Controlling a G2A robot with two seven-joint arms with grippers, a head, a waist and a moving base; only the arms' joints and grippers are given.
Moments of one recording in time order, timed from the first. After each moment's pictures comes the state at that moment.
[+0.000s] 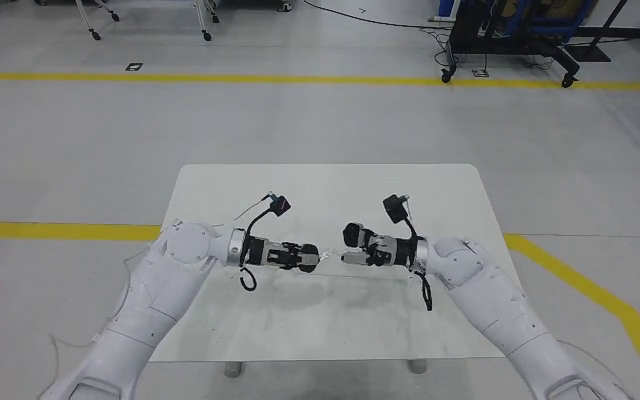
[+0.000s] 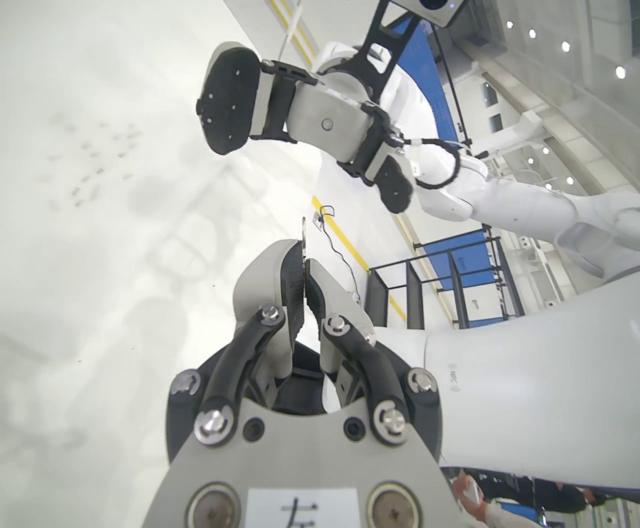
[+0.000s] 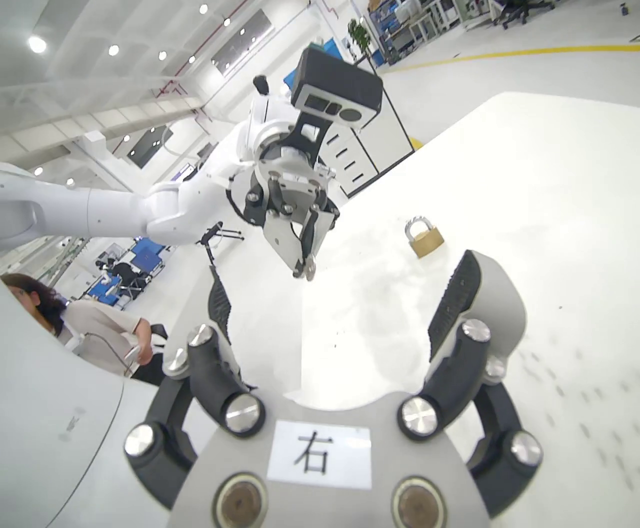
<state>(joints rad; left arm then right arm) 0.93 -1.13 -0.97 -1.25 -0.28 -0.51 -1.31 -1.09 -1.11 0.98 -1.22 -0.03 -0.92 0.73</state>
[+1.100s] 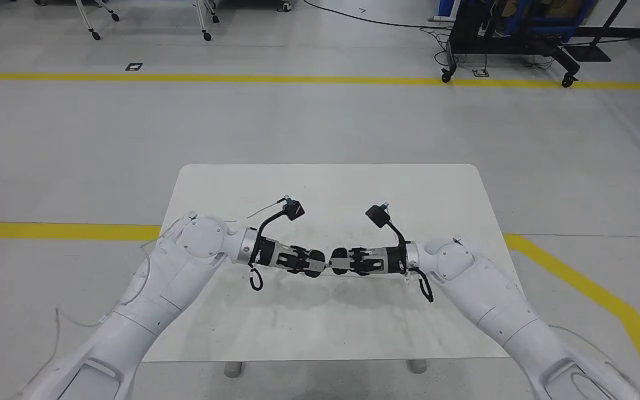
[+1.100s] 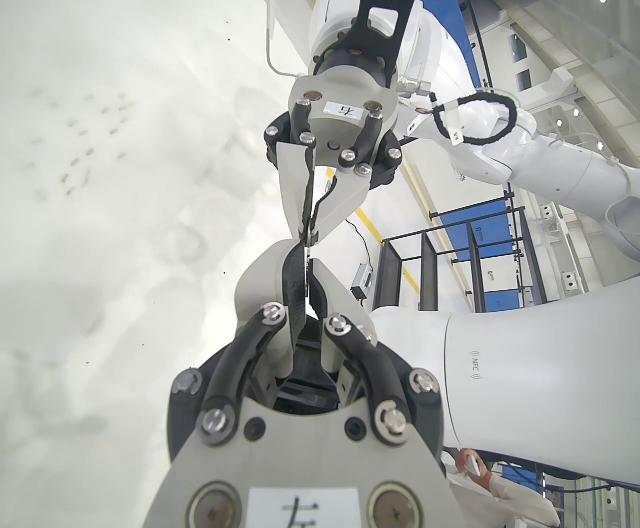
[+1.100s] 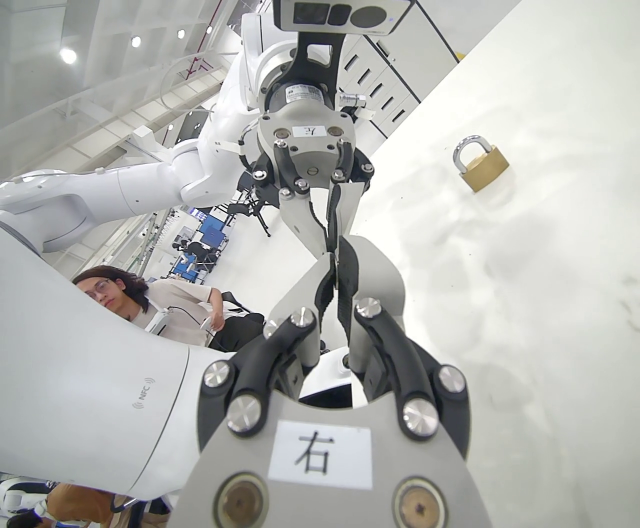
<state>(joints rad) 0.83 -1.11 -0.79 -1.19 -0.25 -0.57 -1.25 -0.99 -1.10 0.79 -1.12 0.29 -0.88 0.94</state>
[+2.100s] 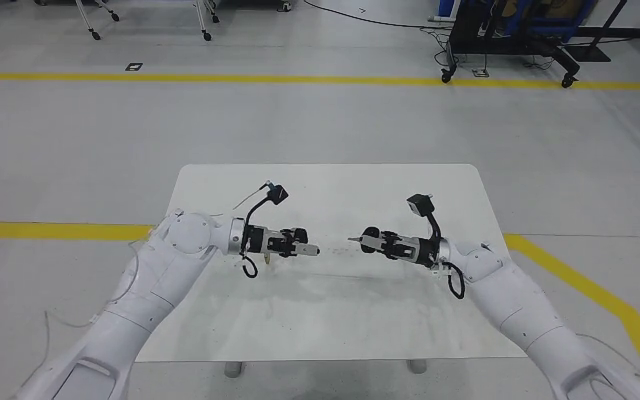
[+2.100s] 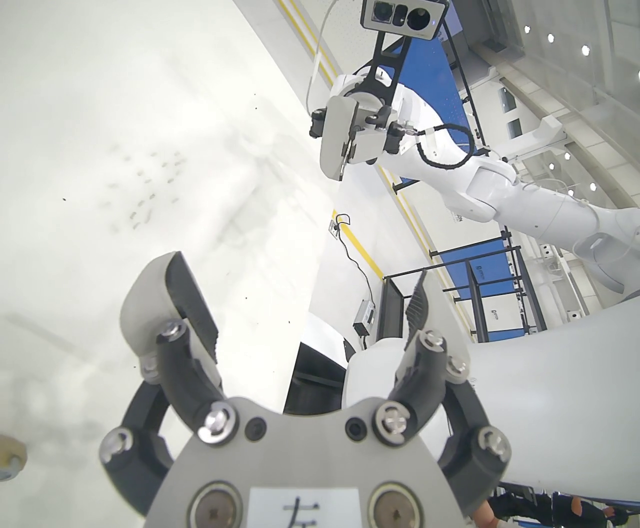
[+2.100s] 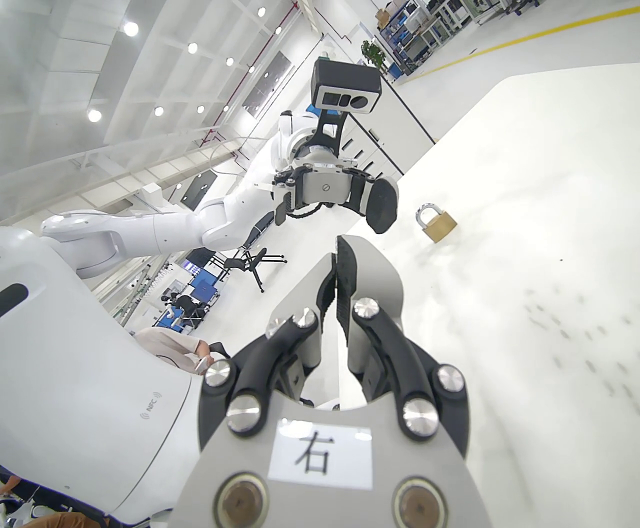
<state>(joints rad) 0.83 -1.10 -0.85 -1.16 -0.26 -0.59 -1.18 -1.03 -1.02 0.85 -1.08 0.38 -1.01 0.81</state>
